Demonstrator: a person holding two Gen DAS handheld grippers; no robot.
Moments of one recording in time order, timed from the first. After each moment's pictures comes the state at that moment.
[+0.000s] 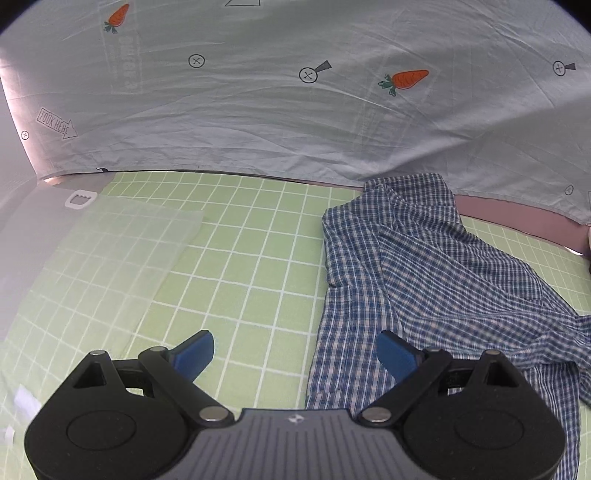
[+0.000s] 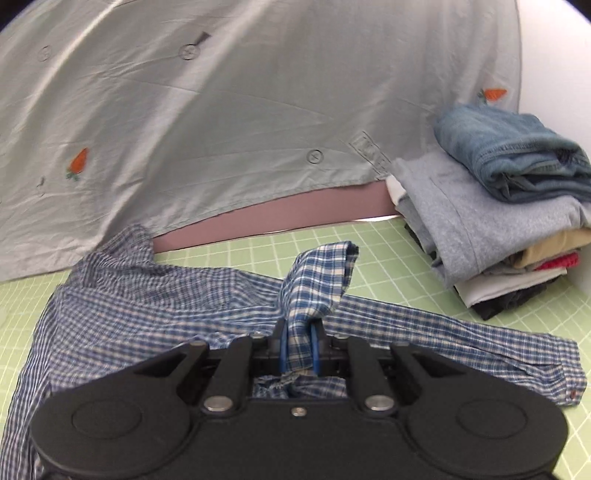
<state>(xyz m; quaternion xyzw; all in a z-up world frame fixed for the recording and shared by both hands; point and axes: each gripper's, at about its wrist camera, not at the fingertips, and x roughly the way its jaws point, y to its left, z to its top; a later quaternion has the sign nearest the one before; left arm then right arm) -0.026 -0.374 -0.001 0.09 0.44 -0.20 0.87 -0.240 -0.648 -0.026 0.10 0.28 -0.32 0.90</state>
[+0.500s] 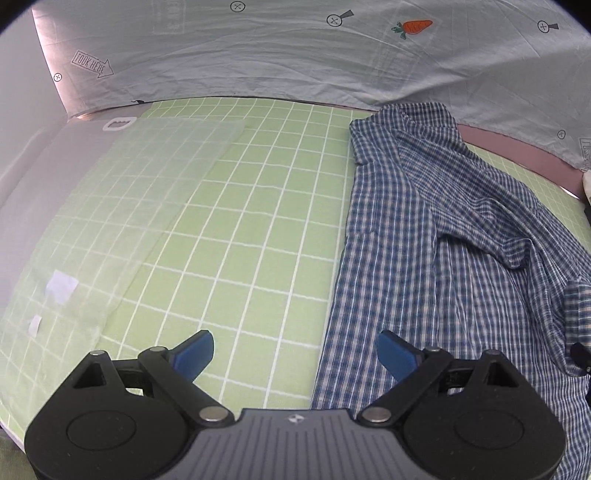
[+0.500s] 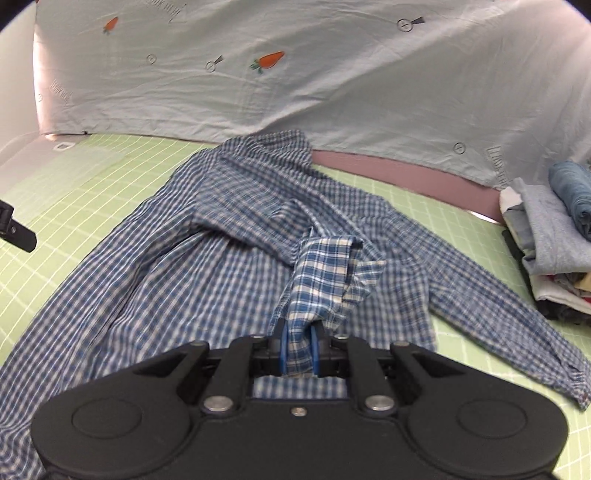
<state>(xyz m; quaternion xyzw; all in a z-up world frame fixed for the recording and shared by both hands) -0.115 -0.297 -0.018 0.10 0.50 -0.18 0.84 -0.265 -0.490 -0.062 0.00 0.38 -0.17 0.91</state>
